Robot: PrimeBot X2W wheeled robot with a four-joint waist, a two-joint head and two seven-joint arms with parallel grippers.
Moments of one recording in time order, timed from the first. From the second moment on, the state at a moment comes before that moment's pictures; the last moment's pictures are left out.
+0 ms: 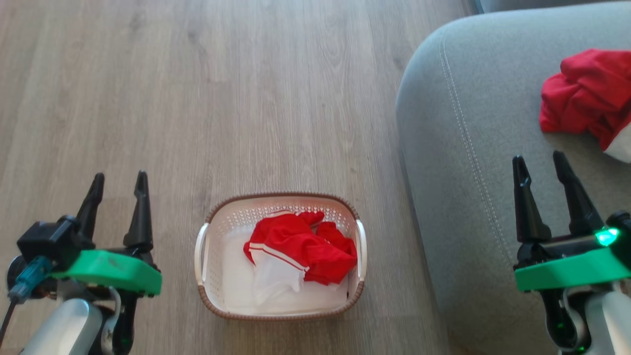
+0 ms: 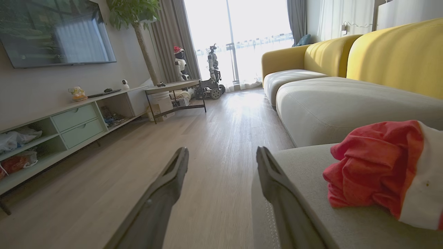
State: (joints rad) left arm -0.12 0.50 -0.41 0.01 -0.66 0.29 -0.25; right arm -0.03 -0.17 0.00 -0.04 0.37 0.12 -0.23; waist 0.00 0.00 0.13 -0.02
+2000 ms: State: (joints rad) left arm -0.77 0.24 -0.80 0.94 -0.66 -0.12 -0.16; right arm -0.27 -0.12 0.01 -0.14 0.30 0.12 -0.26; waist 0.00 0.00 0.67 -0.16
